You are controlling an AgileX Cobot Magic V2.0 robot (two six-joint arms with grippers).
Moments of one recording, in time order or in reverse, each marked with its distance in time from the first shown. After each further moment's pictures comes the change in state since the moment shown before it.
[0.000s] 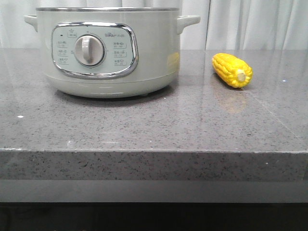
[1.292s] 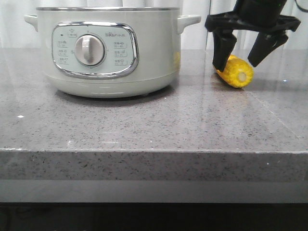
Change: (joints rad) left arm 0.000 0.000 0.000 0.000 0.000 0.000; right arm 0.010 1.050 -0.734 0.043 0.205 0.004
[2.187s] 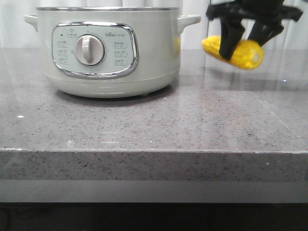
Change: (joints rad) left arm 0.000 0.000 0.000 0.000 0.000 0.000; right arm 0.000 -0.073 -0.001 0.002 0.002 0.000
